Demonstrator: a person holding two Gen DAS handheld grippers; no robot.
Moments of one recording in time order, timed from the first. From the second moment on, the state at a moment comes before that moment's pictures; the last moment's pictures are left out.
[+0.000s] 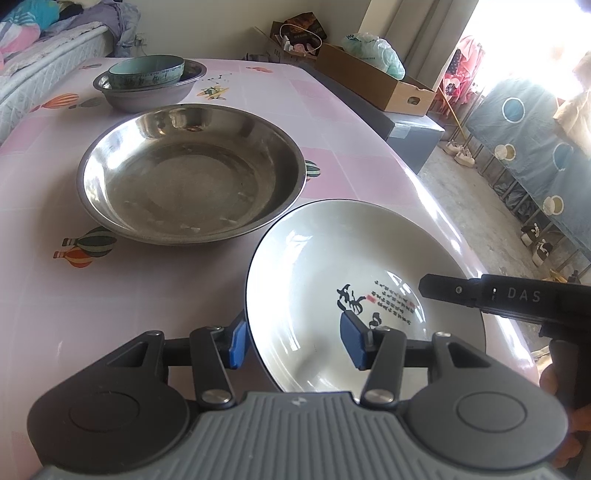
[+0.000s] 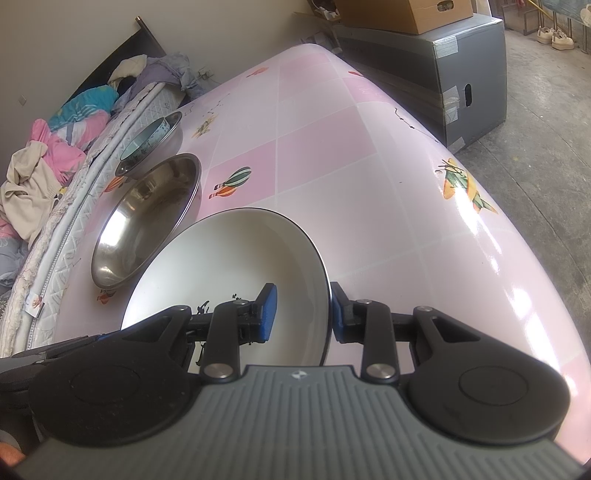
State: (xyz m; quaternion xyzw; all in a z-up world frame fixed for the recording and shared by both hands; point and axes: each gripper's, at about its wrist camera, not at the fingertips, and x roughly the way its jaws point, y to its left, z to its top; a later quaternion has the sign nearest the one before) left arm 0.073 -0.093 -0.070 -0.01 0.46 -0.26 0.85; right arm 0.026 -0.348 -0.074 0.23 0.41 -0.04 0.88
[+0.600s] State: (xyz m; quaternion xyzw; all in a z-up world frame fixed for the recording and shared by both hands) left arm 0.061 -0.096 -0.071 0.02 0.45 -0.24 0.86; right arm 0.021 -0.349 -0.072 0.23 0.41 -0.04 0.88
